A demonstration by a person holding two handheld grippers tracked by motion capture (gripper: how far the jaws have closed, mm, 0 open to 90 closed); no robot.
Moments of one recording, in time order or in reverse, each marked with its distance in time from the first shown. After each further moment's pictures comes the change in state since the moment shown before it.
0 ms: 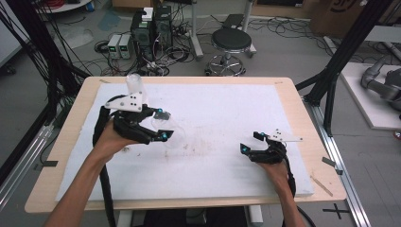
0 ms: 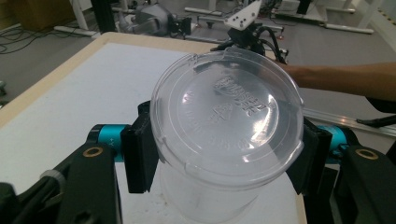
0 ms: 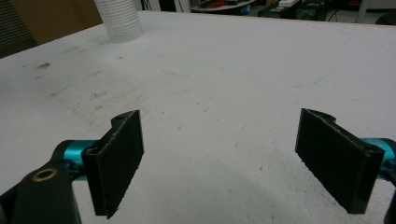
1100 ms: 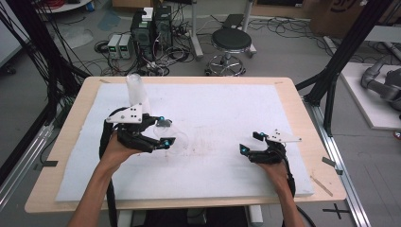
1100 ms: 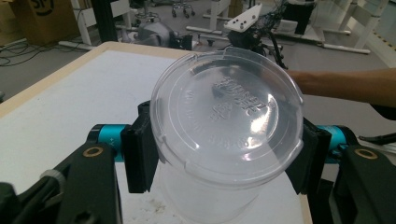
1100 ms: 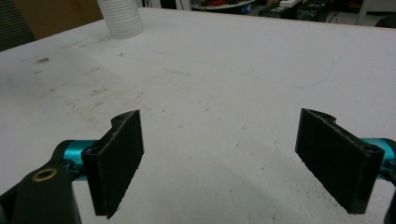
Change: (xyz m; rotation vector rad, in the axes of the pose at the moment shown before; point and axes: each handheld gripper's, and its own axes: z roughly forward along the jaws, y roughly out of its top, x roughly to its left) left arm -0.003 -0.029 0.008 -0.093 0.004 -0.019; right arm 0.002 0.000 0.001 0.005 -0.001 -0.027
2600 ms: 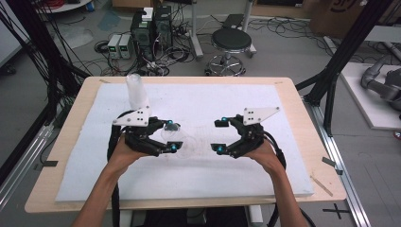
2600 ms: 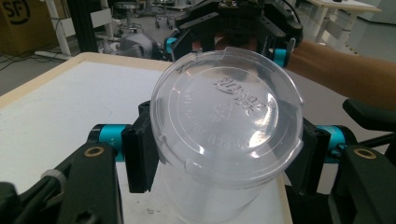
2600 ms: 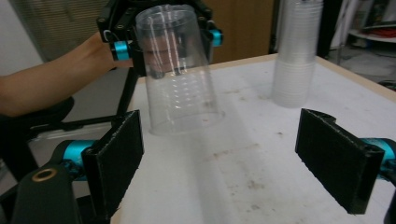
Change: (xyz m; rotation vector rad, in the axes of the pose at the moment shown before) left arm -0.009 0.001 0.019 -0.045 -0.080 -0.003; right arm 0.077 0.118 0.025 0.000 0.590 -0.233
